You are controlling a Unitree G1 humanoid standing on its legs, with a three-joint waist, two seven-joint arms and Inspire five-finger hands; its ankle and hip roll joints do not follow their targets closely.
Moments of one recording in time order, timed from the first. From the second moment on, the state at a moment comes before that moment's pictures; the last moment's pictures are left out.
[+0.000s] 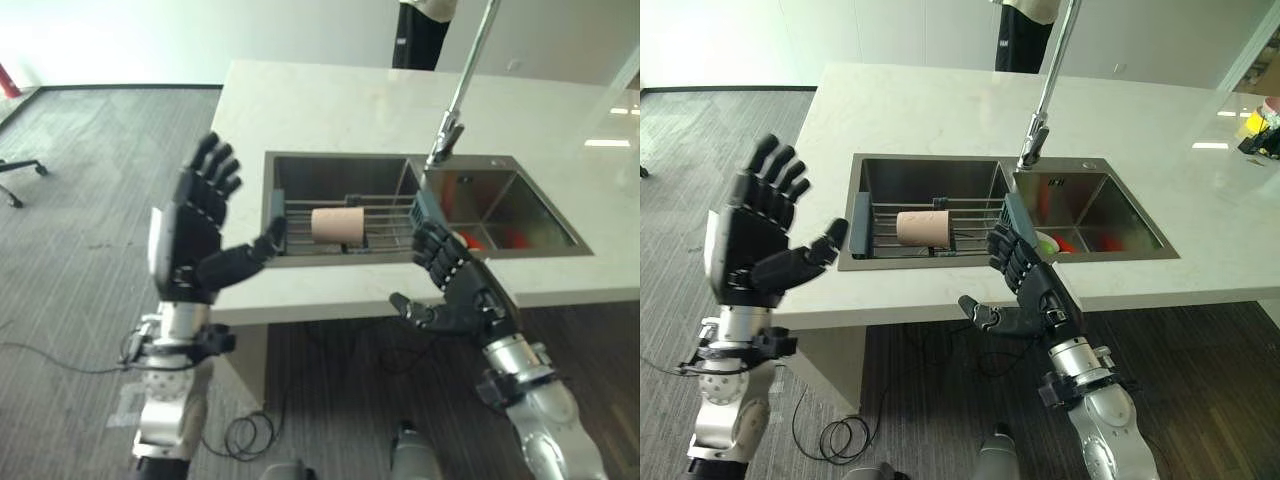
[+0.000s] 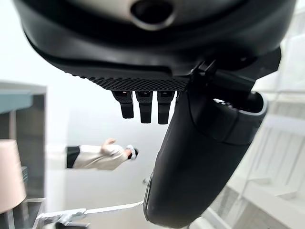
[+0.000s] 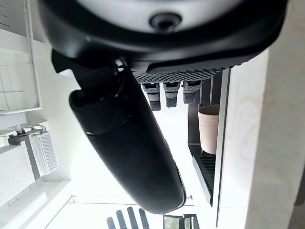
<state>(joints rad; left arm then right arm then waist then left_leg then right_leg) 0.04 0.39 -0.04 -0.22 -0.42 -0.41 0.00 0.15 -0.39 0.03 -0.36 0.47 -0.07 0.20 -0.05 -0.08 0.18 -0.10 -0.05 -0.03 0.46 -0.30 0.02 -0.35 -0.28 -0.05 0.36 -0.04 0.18</state>
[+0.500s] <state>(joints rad) 0.04 0.37 -0.06 -0.30 -0.54 -0.46 -0.11 0.09 -0.53 -0.02 -0.30 0.47 -0.07 0.17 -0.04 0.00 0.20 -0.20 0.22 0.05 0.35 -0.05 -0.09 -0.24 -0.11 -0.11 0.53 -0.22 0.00</state>
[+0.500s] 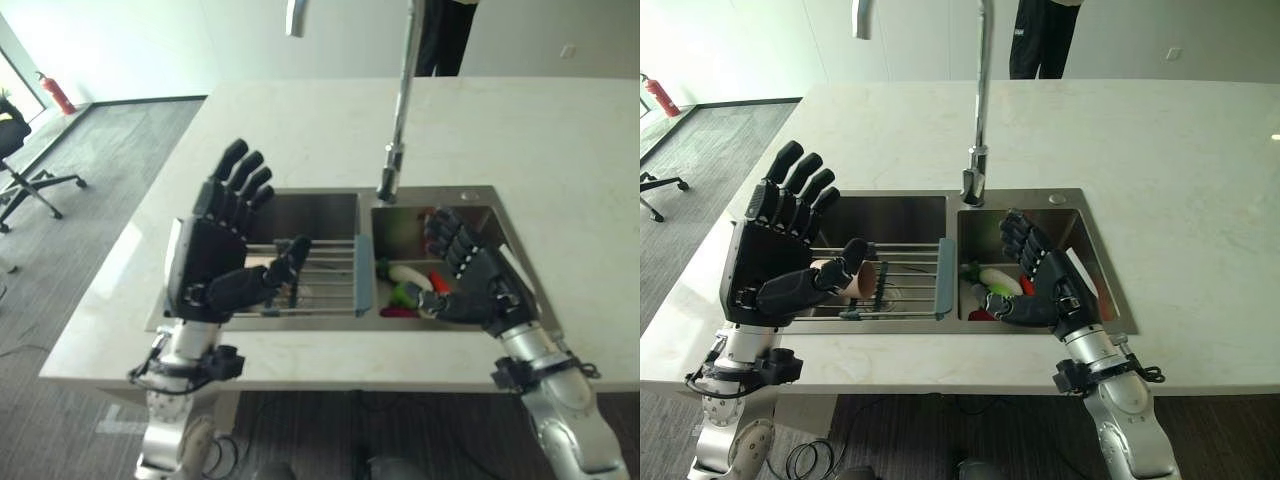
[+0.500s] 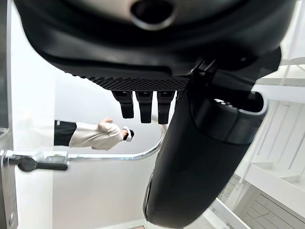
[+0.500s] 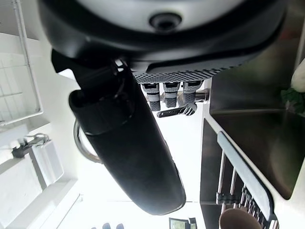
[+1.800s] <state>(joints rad) -0.32 0.99 -0.12 0.09 -0.02 -0.13 -0.21 0.03 -0.63 -0.05 -0.26 0.45 0.03 0.17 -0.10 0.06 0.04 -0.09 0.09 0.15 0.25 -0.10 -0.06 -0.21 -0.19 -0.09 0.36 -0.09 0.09</state>
